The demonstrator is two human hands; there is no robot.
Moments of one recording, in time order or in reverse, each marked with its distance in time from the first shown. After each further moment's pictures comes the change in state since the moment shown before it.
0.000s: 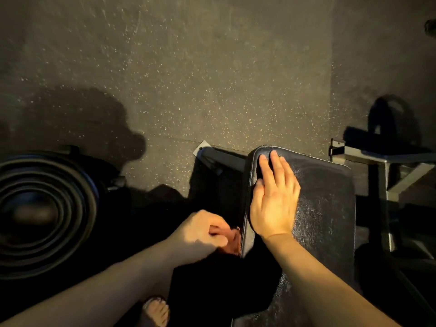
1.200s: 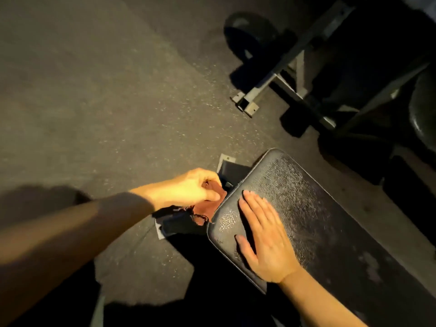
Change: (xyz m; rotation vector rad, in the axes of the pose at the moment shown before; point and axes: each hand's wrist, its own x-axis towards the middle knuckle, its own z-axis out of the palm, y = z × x) left_hand 0.270 0.210 -0.064 0.719 -0.796 0.145; right_hand 0.015 -0.006 -0.019 0.118 -0.034 0.483
